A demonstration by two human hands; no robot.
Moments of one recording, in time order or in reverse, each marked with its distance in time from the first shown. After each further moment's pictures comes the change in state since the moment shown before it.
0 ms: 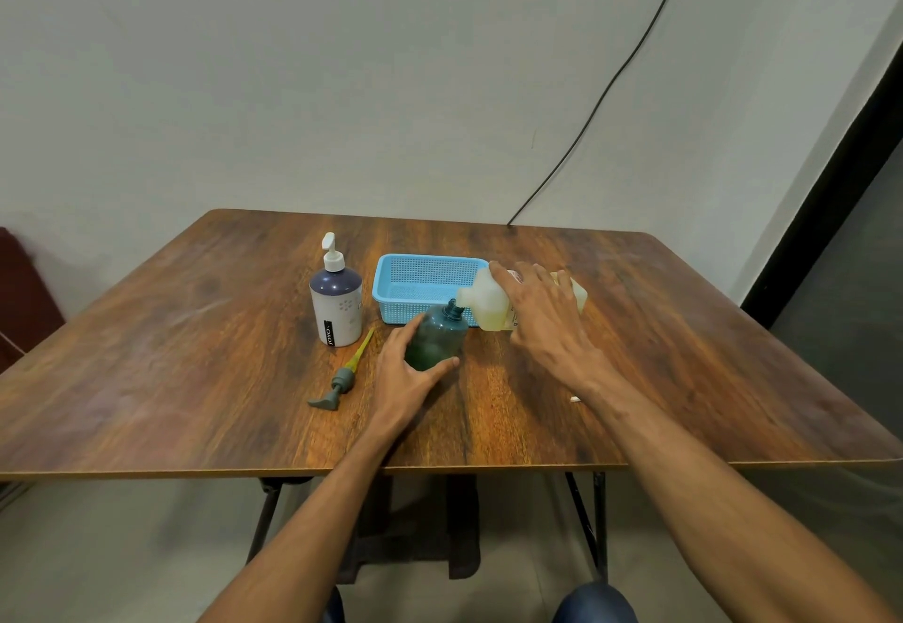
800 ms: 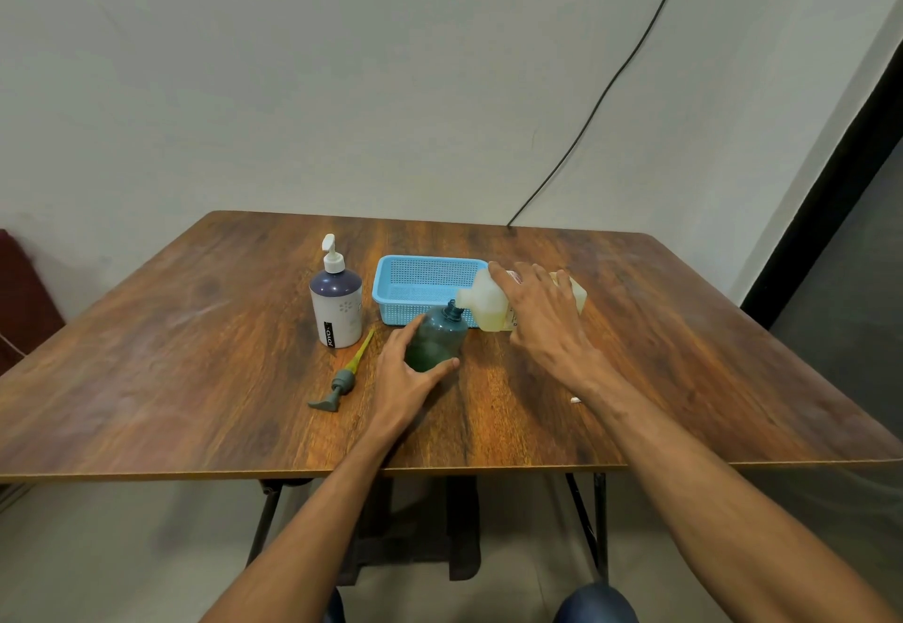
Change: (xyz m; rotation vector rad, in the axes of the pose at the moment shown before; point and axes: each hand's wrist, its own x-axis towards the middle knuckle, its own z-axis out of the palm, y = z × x) left_hand 0.002 -0.003 0.002 0.000 0.010 0.004; right_hand 0.001 -0.001 -0.002 -0.009 0.000 0.001
